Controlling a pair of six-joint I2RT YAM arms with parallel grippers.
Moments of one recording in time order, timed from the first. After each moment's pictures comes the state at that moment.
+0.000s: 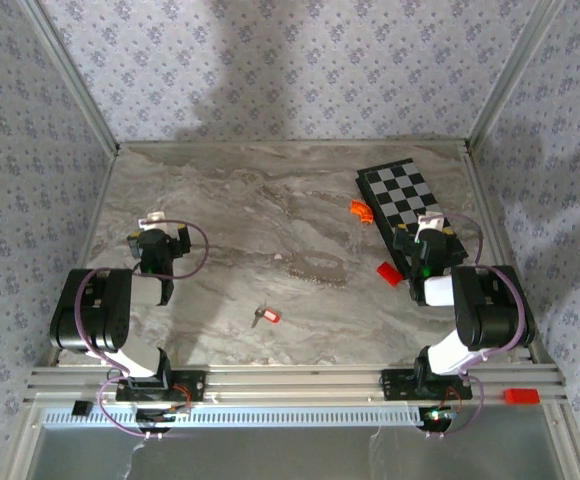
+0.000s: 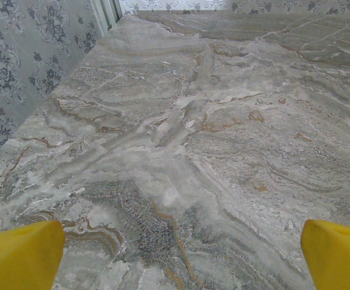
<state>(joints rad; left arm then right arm) -0.03 1.54 0.37 0.78 -0.30 -0.05 0.02 1.54 0.35 0.82 0.28 -0.01</state>
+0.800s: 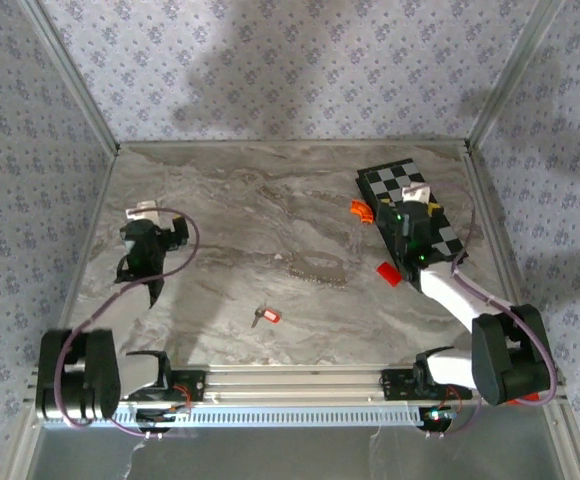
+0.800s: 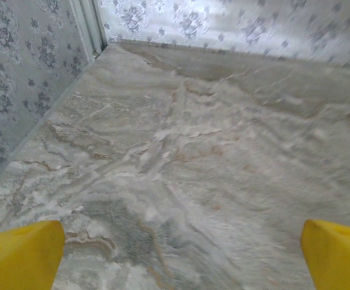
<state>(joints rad) -0.04 1.11 0.48 0.27 -0.19 -0.16 0.27 1.27 0.68 0.18 0.47 0.12</state>
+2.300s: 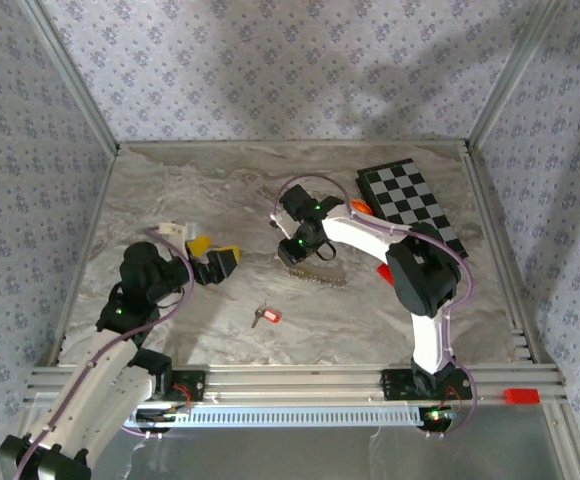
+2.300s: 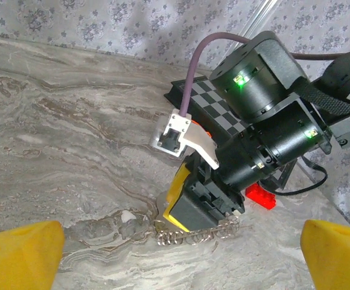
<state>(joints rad) -0.34 0.63 0.49 -0.10 0.43 -0.42 0.71 1.96 1.46 -0.74 -0.19 -0.01</state>
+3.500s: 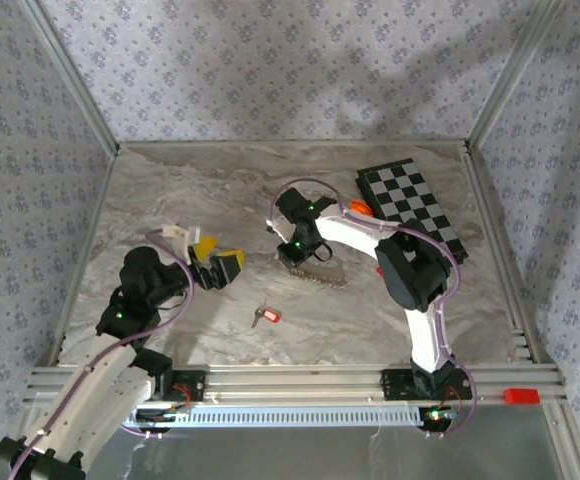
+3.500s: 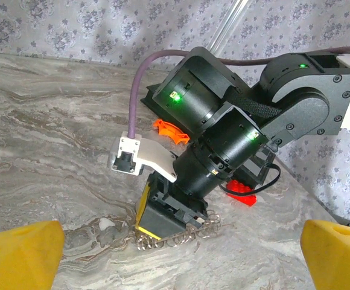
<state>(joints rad) -0.39 0.60 0.48 -0.07 0.44 -0.42 0.72 2.03 1.51 -0.77 -0.21 -0.06</state>
